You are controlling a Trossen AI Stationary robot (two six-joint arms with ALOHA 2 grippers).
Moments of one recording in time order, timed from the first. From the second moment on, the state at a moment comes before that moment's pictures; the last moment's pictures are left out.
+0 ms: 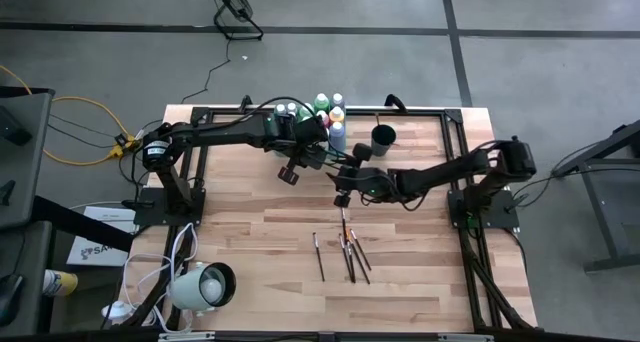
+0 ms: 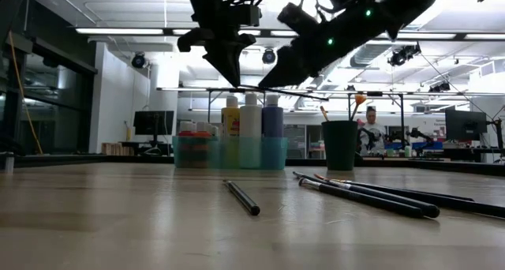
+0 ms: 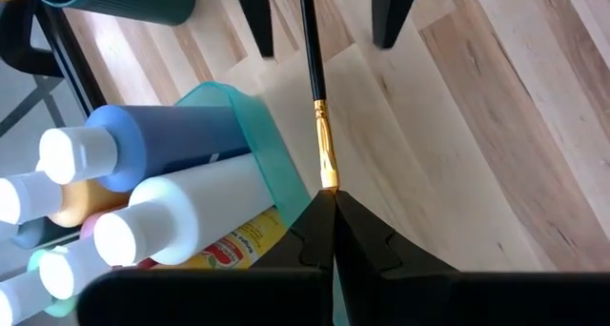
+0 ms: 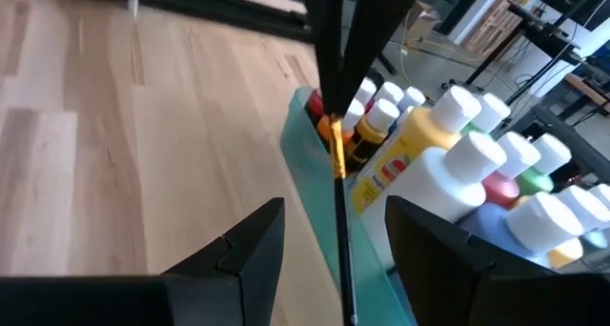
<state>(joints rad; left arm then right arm) 0.21 1.74 1.60 -0.94 -0.12 0.78 0.03 1.62 0.84 0.39 0.57 -0.19</state>
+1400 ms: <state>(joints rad) 0.21 1.74 1.60 -0.94 -0.12 0.78 -0.06 1.67 0.84 0.51 0.37 -0.21</state>
